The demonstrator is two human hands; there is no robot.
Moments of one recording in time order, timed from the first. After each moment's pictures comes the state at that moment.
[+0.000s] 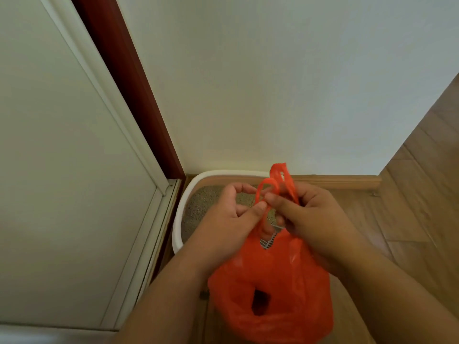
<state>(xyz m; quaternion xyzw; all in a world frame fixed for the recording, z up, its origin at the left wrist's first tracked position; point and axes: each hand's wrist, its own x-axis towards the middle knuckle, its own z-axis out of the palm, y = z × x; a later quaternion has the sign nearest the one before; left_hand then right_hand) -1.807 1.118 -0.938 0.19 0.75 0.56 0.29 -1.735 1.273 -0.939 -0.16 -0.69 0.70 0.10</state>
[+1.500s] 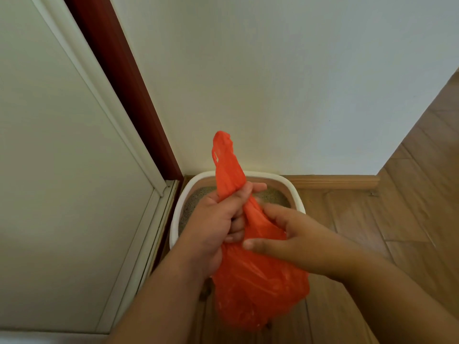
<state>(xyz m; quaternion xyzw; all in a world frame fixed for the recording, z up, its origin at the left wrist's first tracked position) -1.806 1.124 -0.933 0.07 0.59 0.74 0.32 -1.727 1.281 -0.945 -0.01 -0.77 0.62 -0.11</state>
